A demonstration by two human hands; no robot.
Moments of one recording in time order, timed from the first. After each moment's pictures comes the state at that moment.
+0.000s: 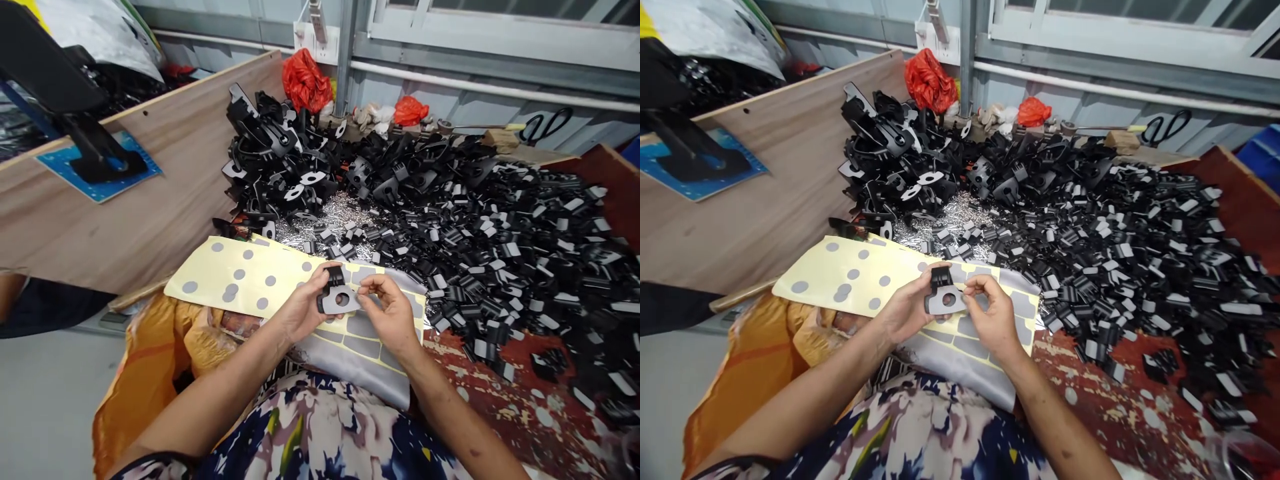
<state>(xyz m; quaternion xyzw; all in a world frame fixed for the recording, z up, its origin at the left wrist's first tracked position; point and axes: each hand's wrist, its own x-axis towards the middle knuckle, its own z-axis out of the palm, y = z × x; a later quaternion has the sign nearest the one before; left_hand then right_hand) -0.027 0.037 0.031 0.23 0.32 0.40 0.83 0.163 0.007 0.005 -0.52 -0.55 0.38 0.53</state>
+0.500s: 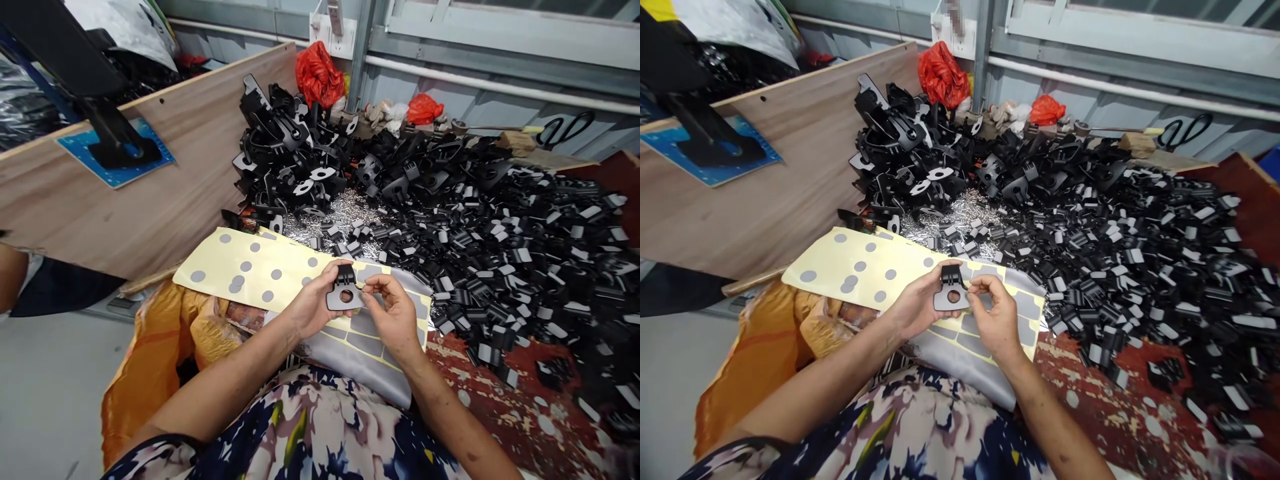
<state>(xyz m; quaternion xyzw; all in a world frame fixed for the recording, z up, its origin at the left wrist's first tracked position) -0.019 0.036 0.028 0.21 0.29 0.40 0.84 0.158 0.005 0.003 -0.52 -0.55 0.36 0.55</state>
